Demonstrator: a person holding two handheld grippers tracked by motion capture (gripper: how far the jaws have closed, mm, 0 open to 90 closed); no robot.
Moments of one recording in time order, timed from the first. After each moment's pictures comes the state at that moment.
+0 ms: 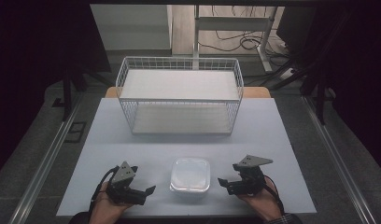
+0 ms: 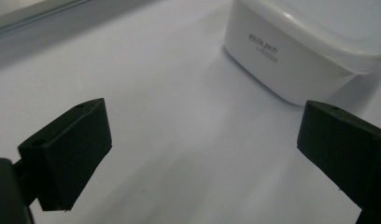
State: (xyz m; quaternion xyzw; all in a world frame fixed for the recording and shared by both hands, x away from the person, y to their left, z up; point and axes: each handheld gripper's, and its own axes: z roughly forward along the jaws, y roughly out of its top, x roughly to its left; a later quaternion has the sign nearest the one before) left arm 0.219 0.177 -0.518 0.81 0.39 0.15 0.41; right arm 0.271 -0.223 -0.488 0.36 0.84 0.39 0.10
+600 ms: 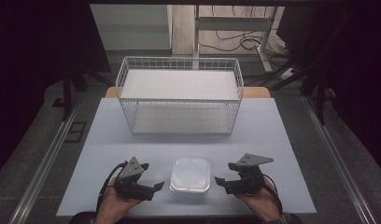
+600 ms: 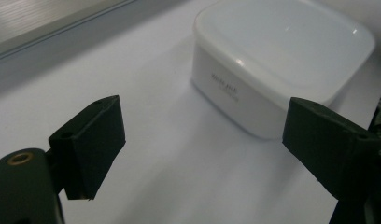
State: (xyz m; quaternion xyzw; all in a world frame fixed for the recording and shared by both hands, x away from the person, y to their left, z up) left arm 0.231 0.154 -0.500 0.81 0.36 0.12 0.44; right arm 0.265 -0.213 -0.470 0.34 0.84 0.42 0.09
